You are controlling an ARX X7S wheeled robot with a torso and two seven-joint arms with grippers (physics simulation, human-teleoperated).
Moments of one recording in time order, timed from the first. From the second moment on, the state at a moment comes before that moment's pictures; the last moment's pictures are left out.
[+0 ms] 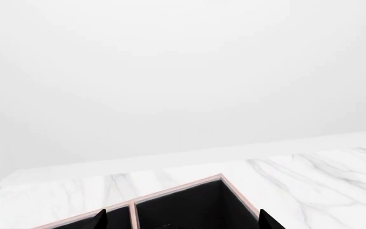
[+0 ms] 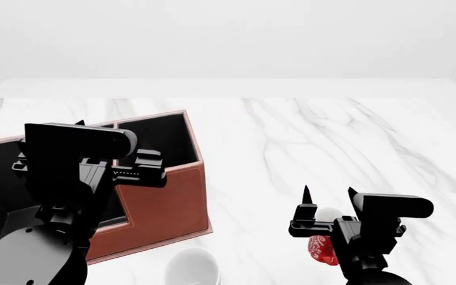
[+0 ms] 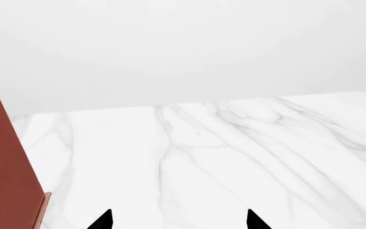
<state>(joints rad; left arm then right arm) -0.54 -0.21 -0.02 0.92 -0.39 -1.39 -0.24 0.12 0.25 -0.02 -0.45 0.41 0.64 0.20</state>
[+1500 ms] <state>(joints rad) -0.52 -0.24 -0.03 0.91 -0.44 -1.36 -0.28 -0.23 0.37 0.05 -0.35 0.39 0.45 0.06</state>
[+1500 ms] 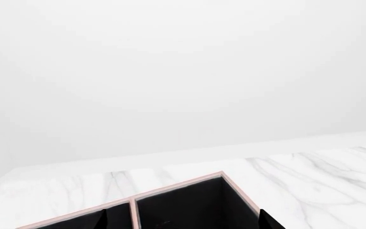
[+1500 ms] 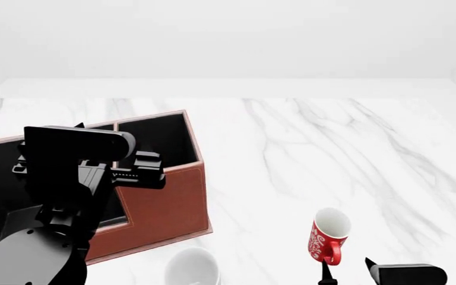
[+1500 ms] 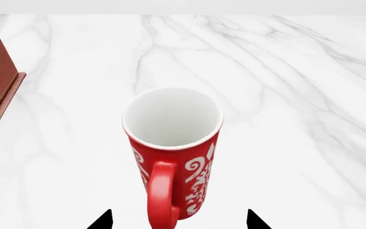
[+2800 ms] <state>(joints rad) -0.50 -0.26 -0.02 0.87 -0.48 -1.30 -0.31 -0.08 0.35 -0.04 -0.17 0.38 0.47 0.07</state>
